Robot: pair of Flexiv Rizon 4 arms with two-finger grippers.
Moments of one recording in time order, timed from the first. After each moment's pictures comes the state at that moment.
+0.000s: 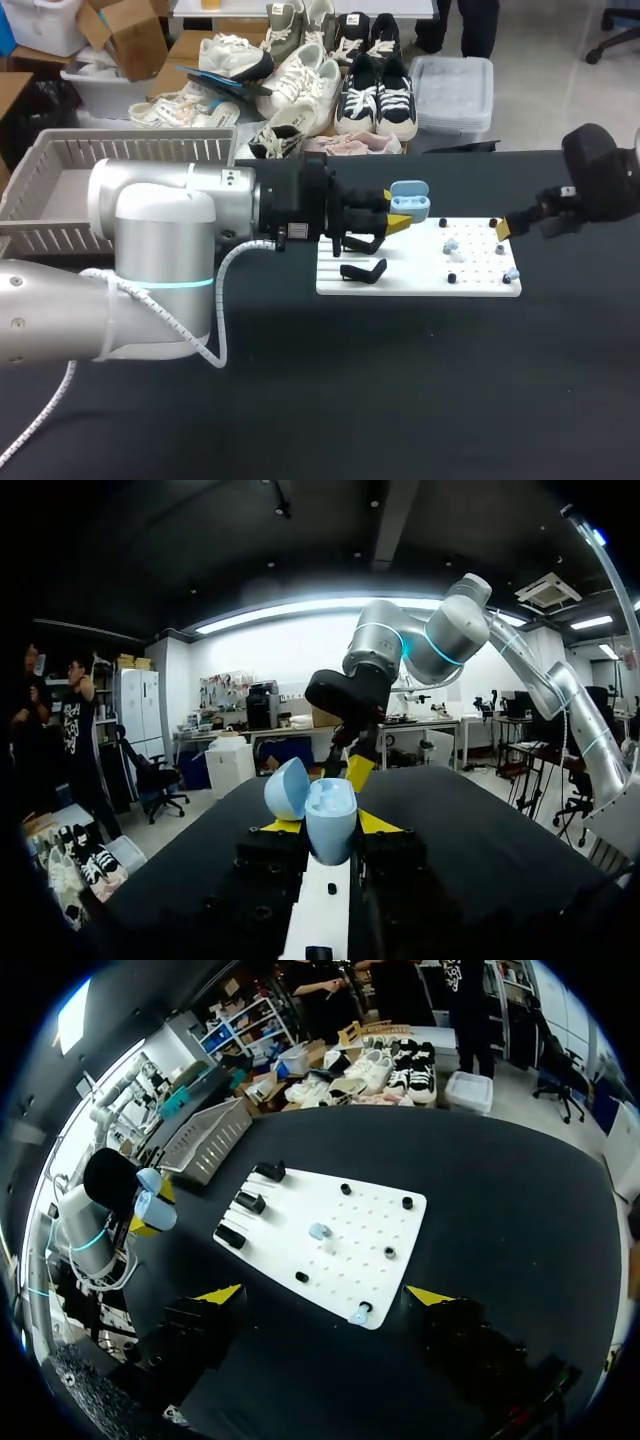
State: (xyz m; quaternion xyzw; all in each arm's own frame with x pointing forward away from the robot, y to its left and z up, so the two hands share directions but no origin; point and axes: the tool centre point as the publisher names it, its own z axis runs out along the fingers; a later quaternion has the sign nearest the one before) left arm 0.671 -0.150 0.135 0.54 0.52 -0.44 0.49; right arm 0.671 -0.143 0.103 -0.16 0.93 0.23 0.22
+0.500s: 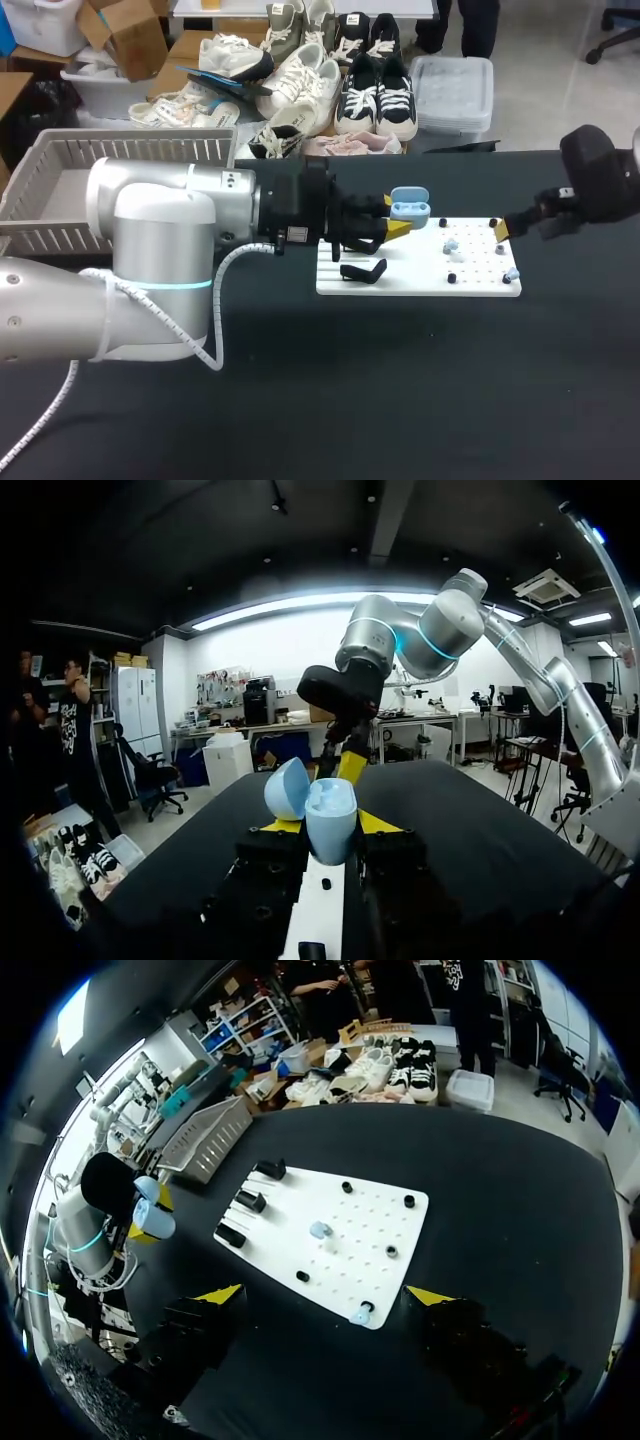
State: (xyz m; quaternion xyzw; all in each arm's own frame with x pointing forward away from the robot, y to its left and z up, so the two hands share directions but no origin) left arm 0.666 -0.149 0.132 0.55 0.52 -0.43 0.49; right arm 0.671 -0.142 0.101 -0.16 0.93 0.24 0.22
